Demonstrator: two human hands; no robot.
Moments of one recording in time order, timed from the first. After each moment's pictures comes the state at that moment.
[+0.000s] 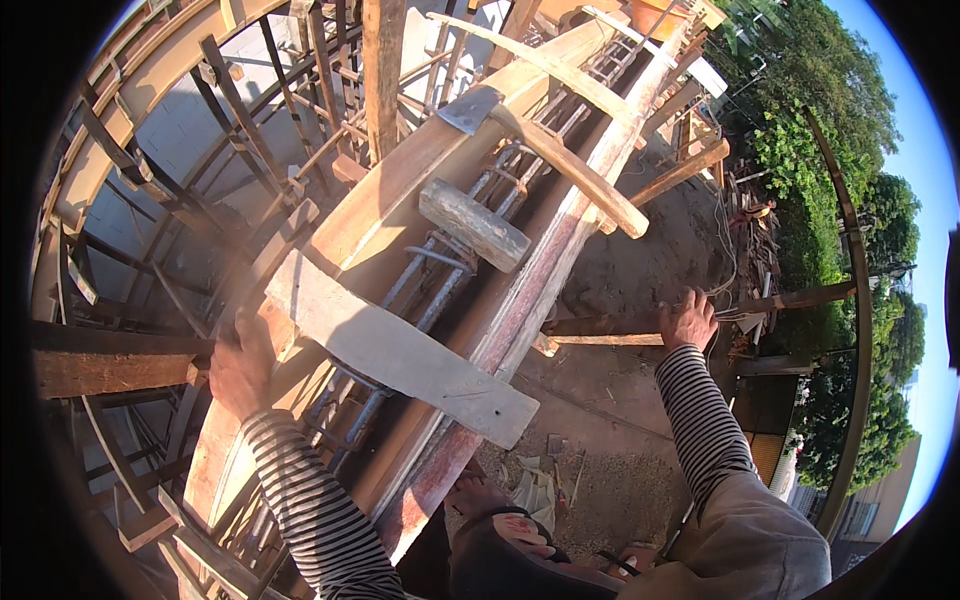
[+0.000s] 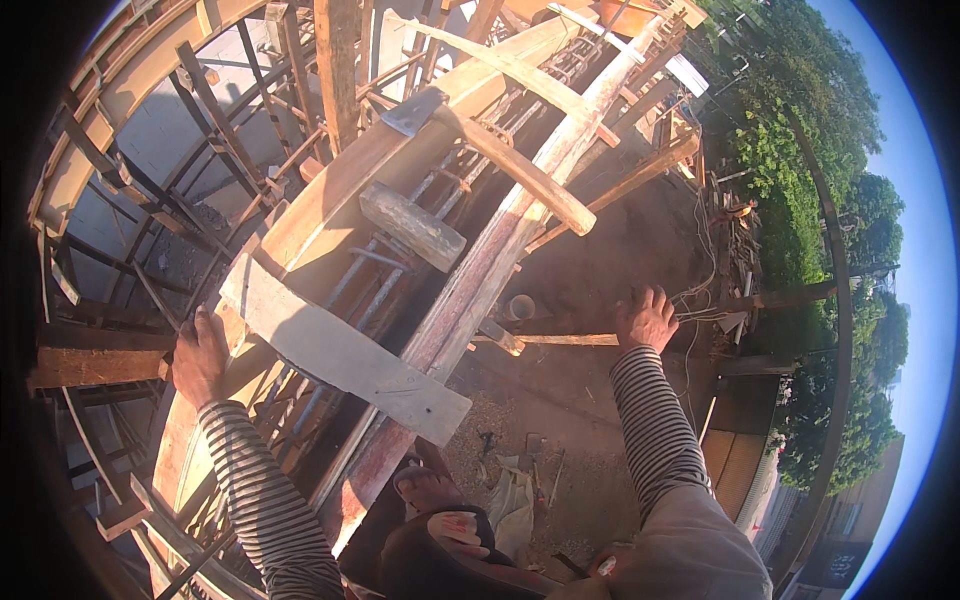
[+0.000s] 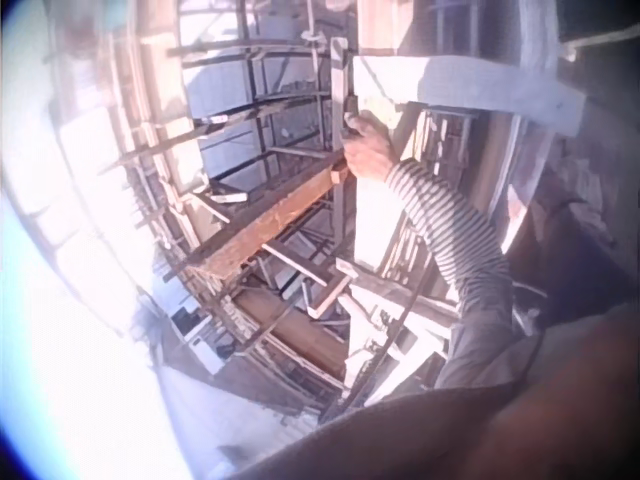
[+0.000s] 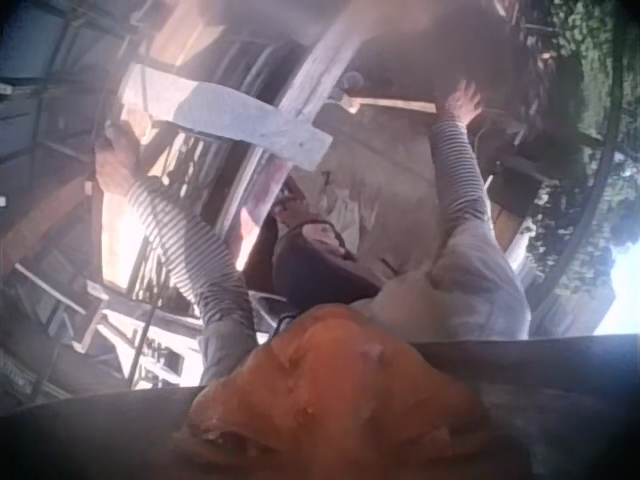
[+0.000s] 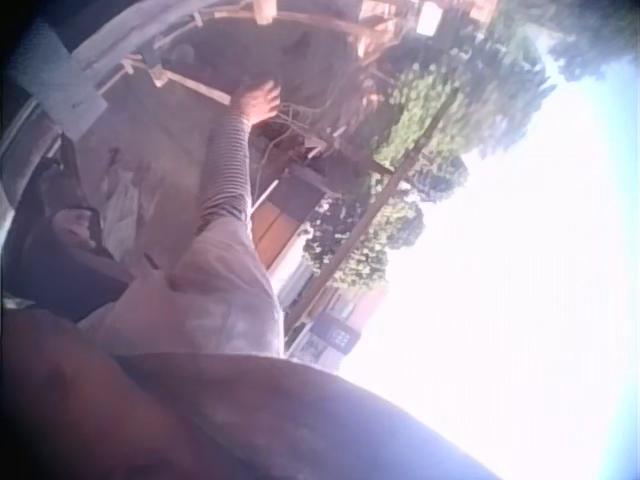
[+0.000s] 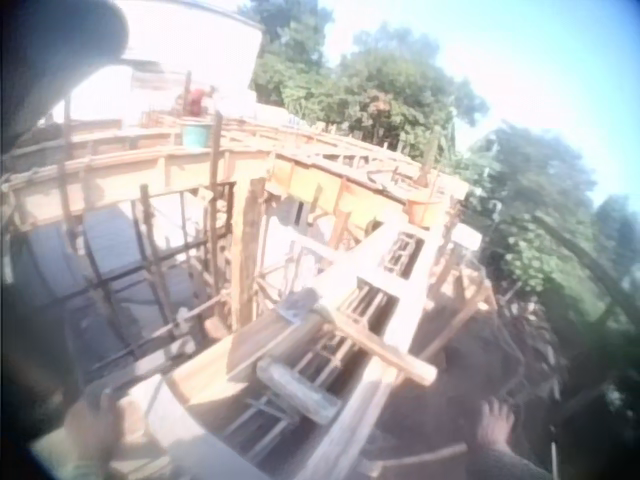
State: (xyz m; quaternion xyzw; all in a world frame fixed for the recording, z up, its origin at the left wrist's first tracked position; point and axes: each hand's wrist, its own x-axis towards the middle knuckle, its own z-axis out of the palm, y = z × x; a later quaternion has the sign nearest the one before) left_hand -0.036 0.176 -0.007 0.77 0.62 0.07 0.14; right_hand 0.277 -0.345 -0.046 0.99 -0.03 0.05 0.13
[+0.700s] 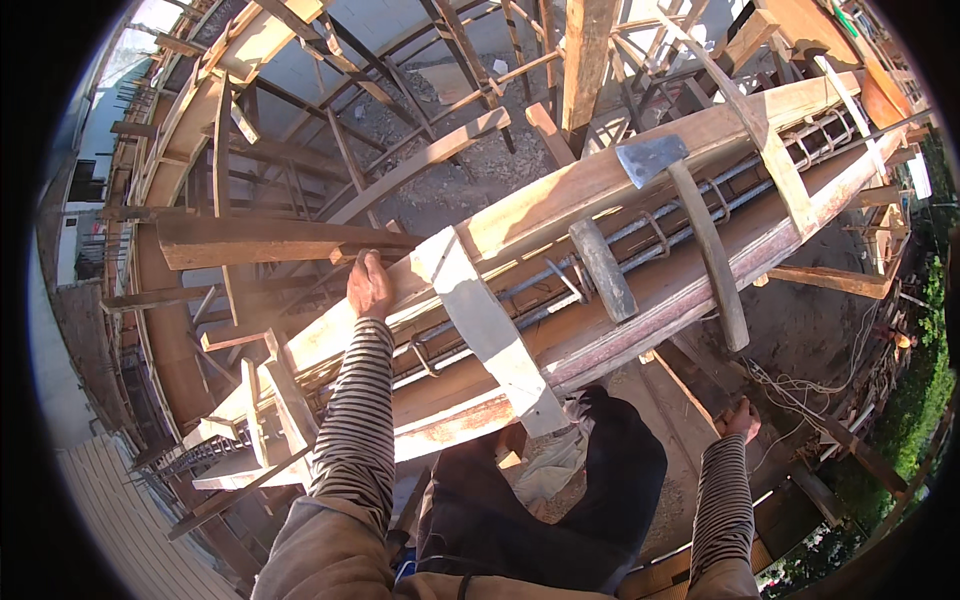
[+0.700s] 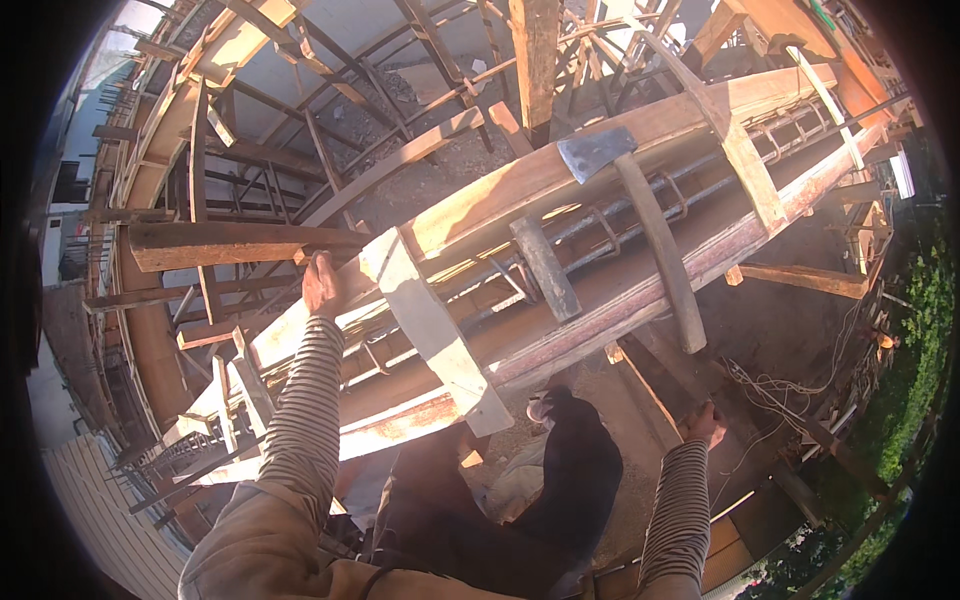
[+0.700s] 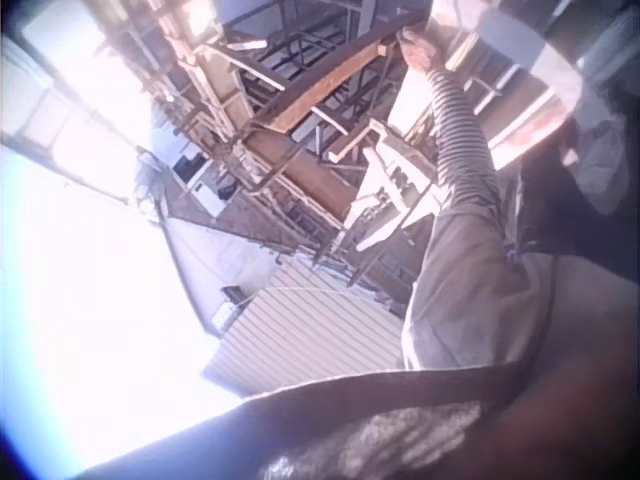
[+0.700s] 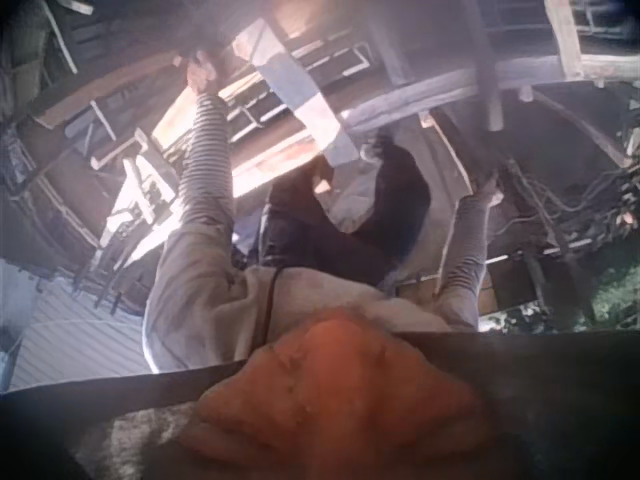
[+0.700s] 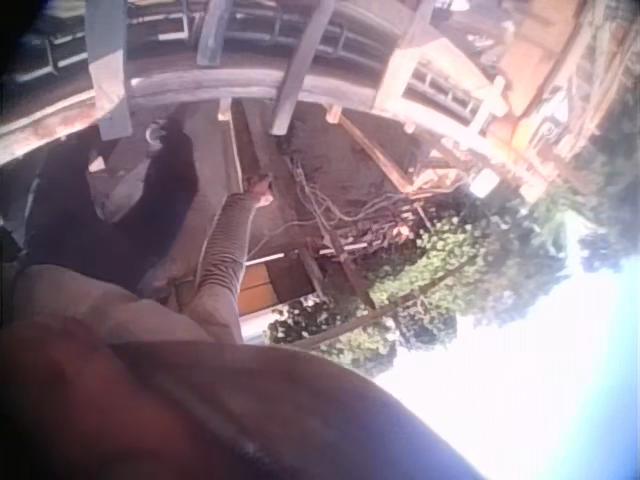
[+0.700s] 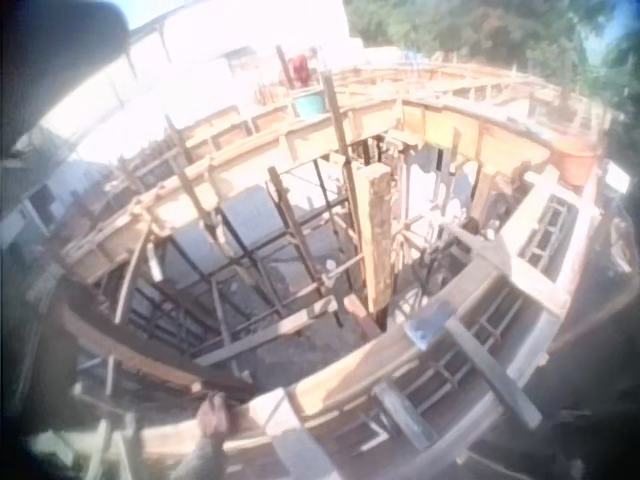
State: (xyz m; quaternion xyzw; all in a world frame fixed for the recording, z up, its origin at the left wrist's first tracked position) left_hand -0.053 0.194 -0.031 0.73 0.65 0.15 0.17; right_hand 0.355 -0.415 -0.088 0.92 -0.26 -0.12 -0.26
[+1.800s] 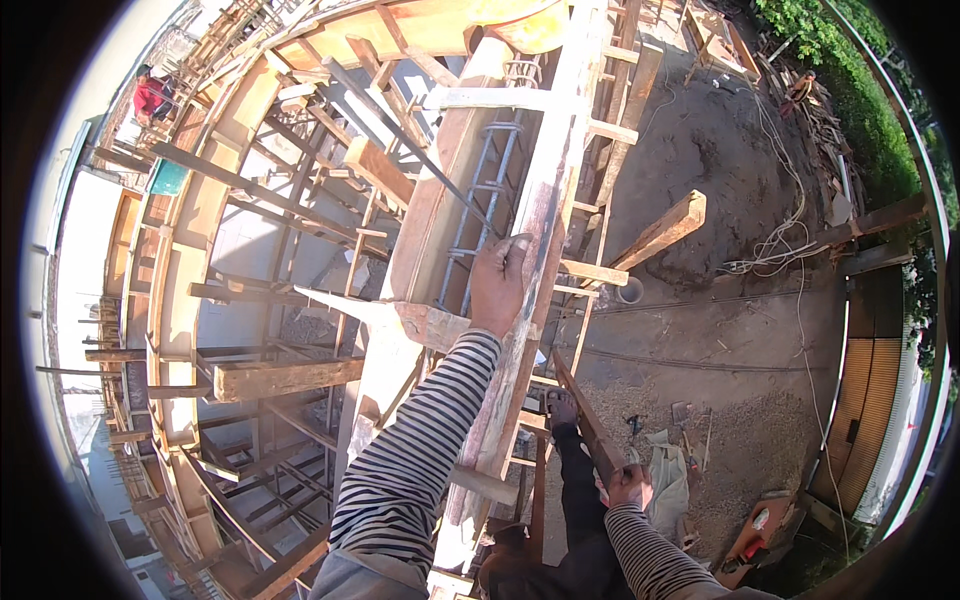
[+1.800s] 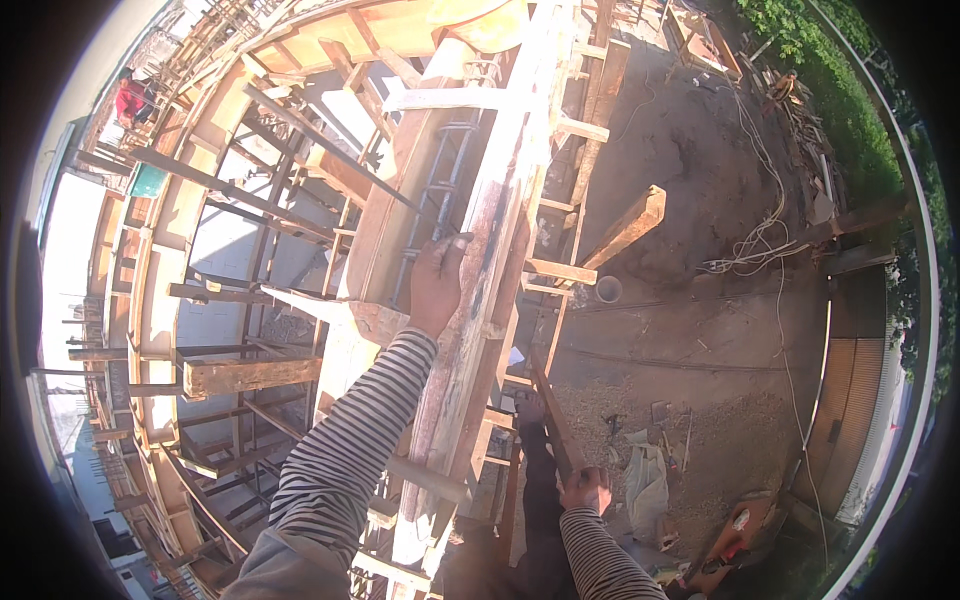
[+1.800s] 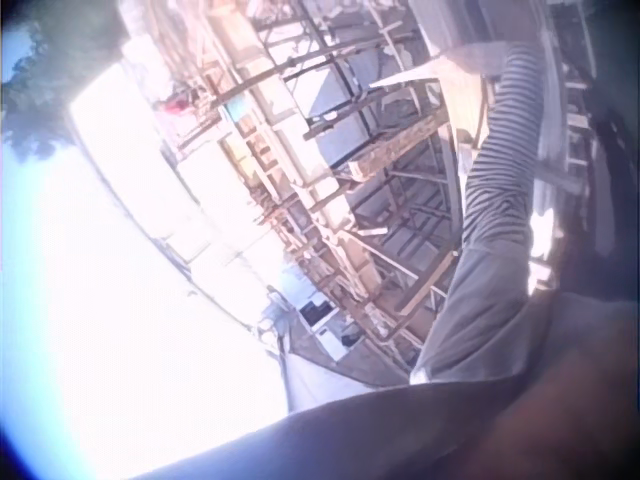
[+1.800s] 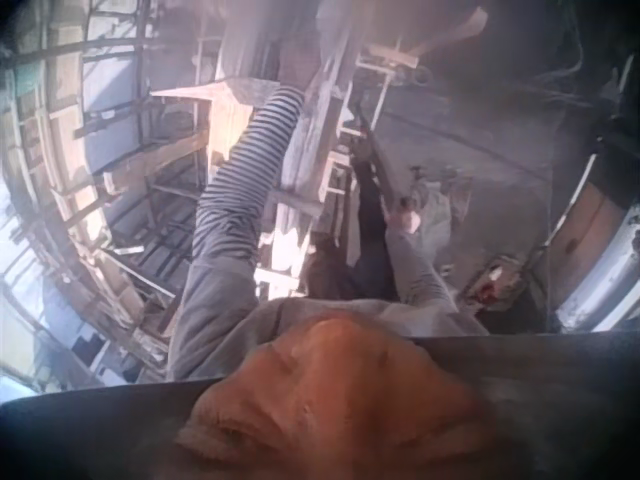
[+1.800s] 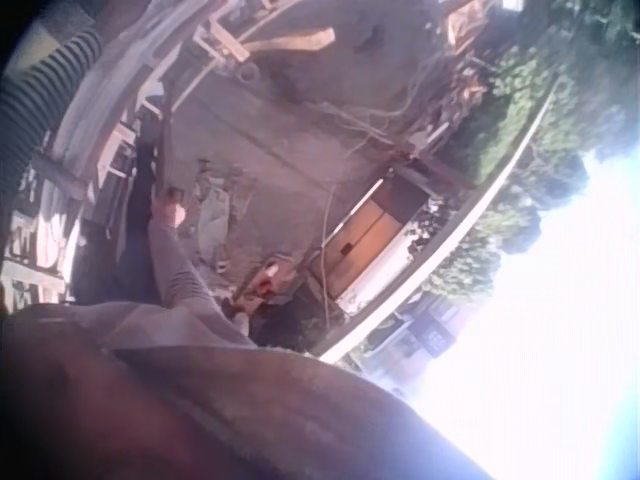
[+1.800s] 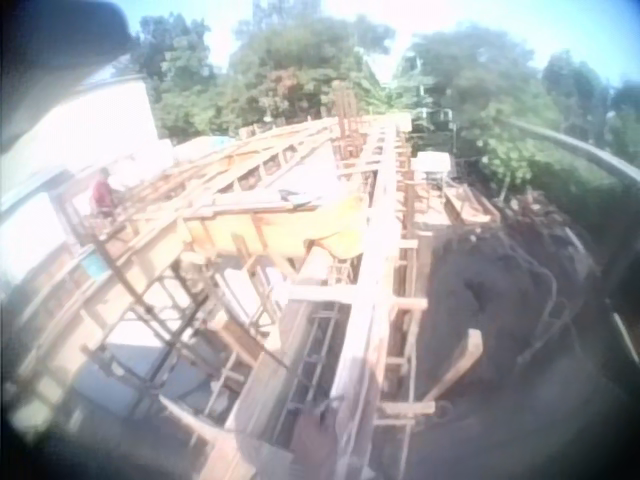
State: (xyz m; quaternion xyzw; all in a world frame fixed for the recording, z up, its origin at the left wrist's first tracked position) left_hand 0.708 -0.092 0.073 0.89 0.07 0.12 0.44; right_hand 0.362 -0.395 -0.055 0.93 -0.24 -0.13 -0.23
